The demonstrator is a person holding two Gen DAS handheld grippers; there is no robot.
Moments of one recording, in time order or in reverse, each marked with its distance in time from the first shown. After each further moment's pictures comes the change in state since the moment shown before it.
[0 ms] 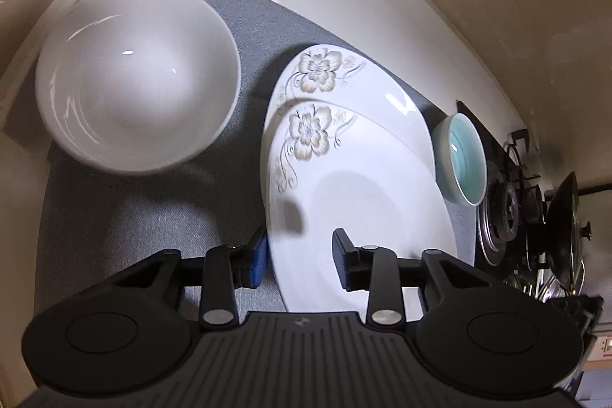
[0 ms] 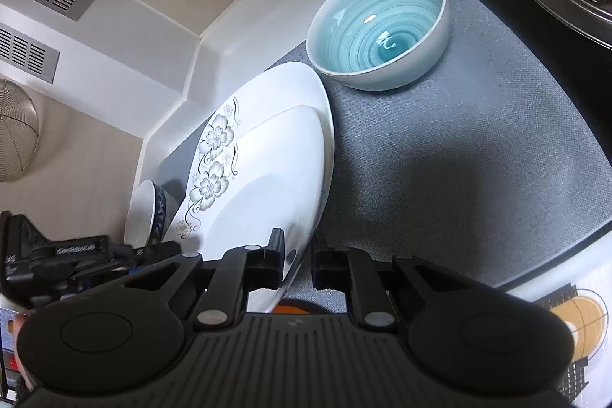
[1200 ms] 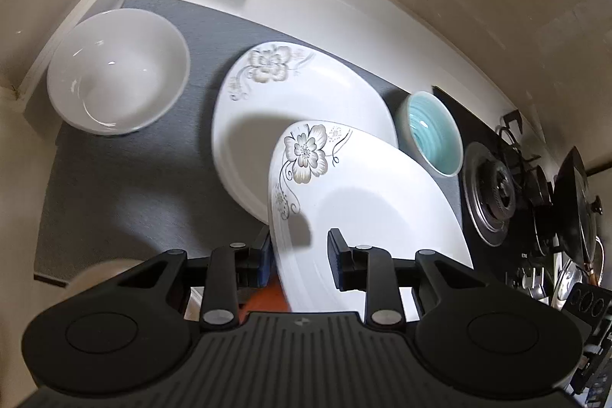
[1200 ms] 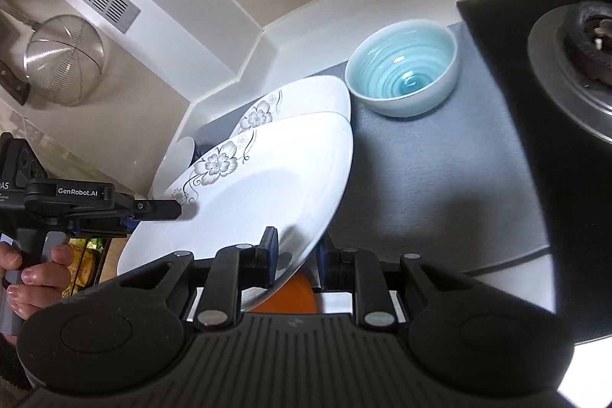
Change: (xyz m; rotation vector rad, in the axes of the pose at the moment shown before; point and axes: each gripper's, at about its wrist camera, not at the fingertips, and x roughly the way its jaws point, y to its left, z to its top) left arm -0.026 -0.051 -0.033 0.078 -0.077 0.067; right arm -0.067 0.003 -0.011 -0.276 0.022 0.062
